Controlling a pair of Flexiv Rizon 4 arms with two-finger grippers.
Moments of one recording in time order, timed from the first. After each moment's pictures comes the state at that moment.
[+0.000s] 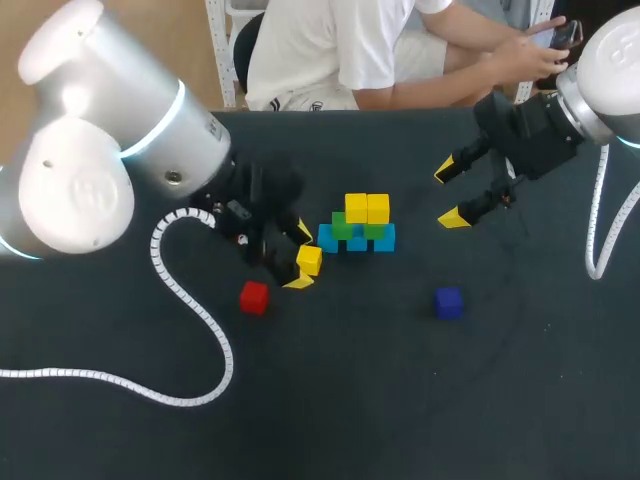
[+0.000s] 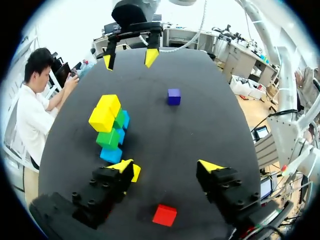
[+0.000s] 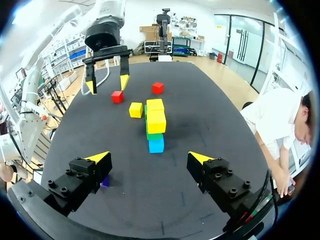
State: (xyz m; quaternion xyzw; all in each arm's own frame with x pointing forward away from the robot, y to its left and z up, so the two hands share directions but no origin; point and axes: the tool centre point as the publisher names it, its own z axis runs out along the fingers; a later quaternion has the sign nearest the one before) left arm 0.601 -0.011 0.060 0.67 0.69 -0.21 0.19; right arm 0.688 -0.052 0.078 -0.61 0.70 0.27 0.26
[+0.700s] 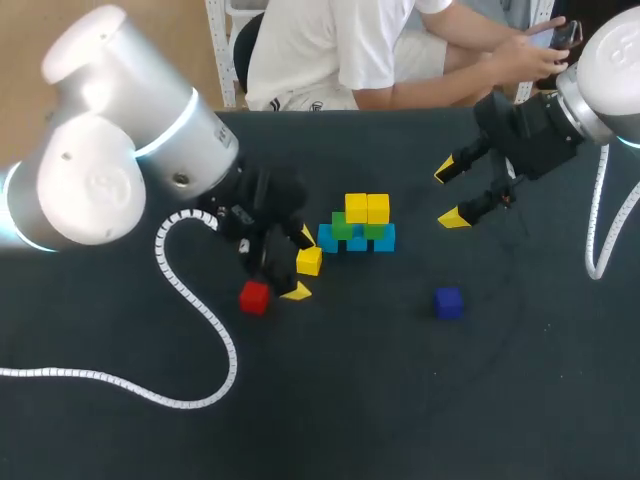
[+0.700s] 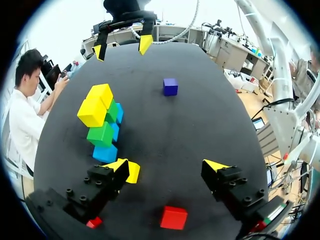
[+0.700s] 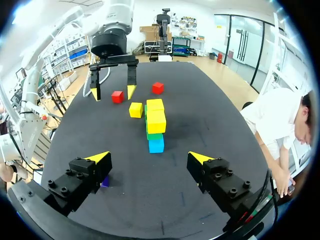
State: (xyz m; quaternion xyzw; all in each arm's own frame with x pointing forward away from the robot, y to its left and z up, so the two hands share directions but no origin) left arm 0.608 -0.010 0.037 0.69 0.67 -0.22 0.17; right arm 0.688 -0.052 0.078 -0.61 0.70 0.27 0.26
